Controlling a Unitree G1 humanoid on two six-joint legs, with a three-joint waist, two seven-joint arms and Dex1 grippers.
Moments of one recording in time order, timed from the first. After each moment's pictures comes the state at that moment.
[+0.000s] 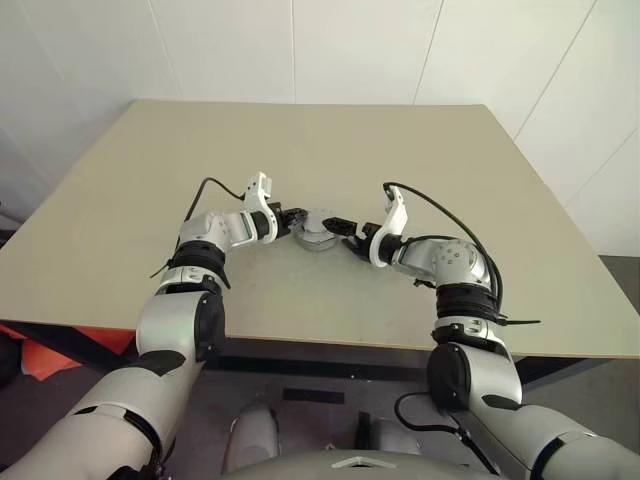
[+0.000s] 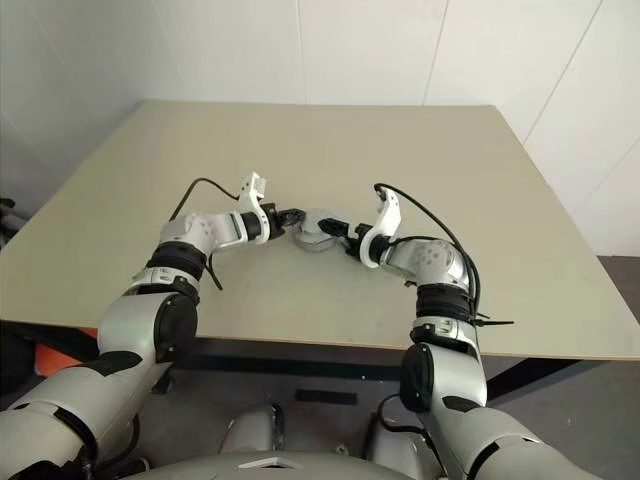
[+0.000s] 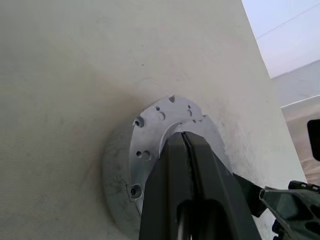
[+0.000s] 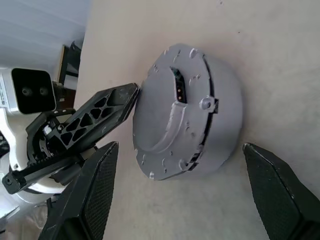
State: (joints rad) left arm -1.01 0.17 0.31 1.00 -0.40 0.80 -0.50; right arm -0.73 -0.03 -0.43 0.45 0.60 1.15 0.24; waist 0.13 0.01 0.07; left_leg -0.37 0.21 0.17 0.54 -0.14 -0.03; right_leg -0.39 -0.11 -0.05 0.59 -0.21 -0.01
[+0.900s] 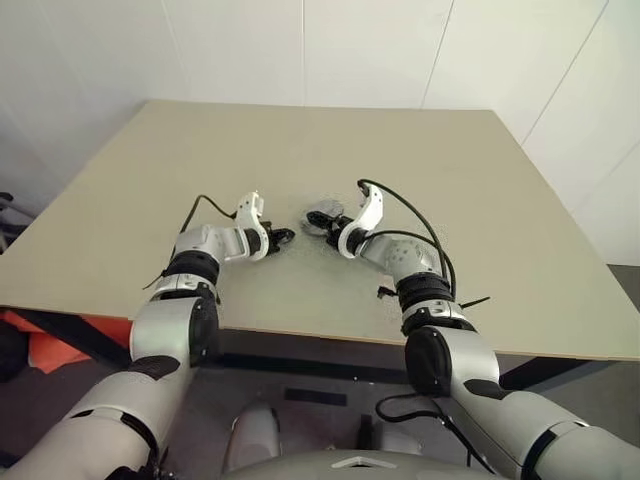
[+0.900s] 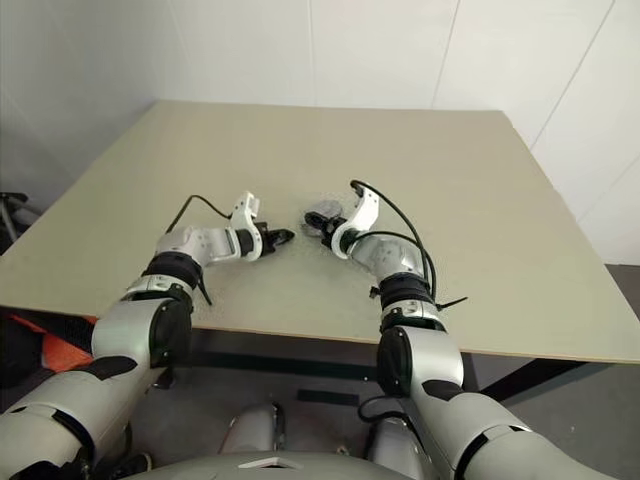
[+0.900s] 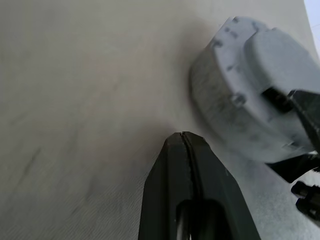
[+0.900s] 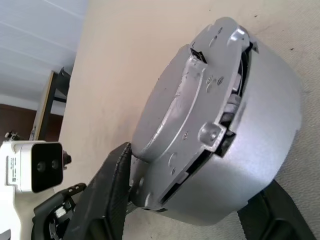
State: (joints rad) left arm -0.97 0.18 0.30 1.05 -0.37 0.79 -0.47; right arm -0.86 0.04 -0.38 0.85 0.54 0.64 0.19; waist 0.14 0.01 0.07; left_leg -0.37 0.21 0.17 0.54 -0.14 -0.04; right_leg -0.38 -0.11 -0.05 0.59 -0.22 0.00
